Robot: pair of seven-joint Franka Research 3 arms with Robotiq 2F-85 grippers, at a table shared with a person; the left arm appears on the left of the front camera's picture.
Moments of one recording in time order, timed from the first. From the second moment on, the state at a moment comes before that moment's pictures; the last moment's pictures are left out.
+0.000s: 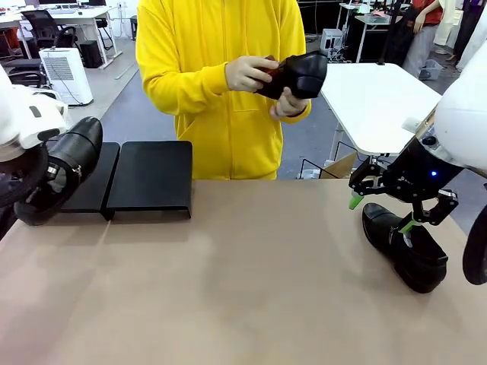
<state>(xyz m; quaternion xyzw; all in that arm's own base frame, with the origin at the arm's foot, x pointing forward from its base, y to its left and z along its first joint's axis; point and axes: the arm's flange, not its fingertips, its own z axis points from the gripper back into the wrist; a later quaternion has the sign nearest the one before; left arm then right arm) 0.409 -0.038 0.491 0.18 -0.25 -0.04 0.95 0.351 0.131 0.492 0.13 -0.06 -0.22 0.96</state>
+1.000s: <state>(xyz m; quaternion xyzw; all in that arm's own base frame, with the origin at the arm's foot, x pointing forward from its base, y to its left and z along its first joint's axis) 0.486 -0.010 0.462 0.08 -0.28 0.05 0.95 0.351 0.131 0.492 0.13 -0.06 -0.22 0.96</state>
